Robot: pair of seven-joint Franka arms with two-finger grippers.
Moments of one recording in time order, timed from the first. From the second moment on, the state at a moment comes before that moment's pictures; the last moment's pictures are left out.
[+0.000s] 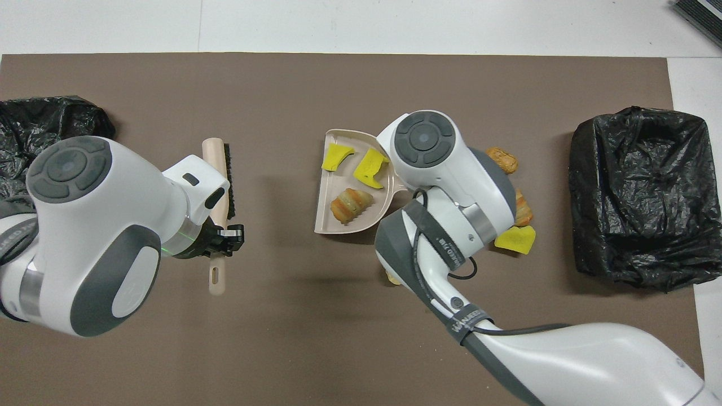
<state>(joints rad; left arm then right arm) -0.51 -0.11 -0.04 -2.11 -0.10 1.87 -0.47 0.13 0.30 0.16 -1.56 -0.25 1.86 -1.05</state>
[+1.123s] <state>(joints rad) -0.77 -0.22 -0.04 -2.52 -0.23 2.18 -0.64 -0.36 0.22 -0.03 -1.51 -0.29 1.83 -1.76</state>
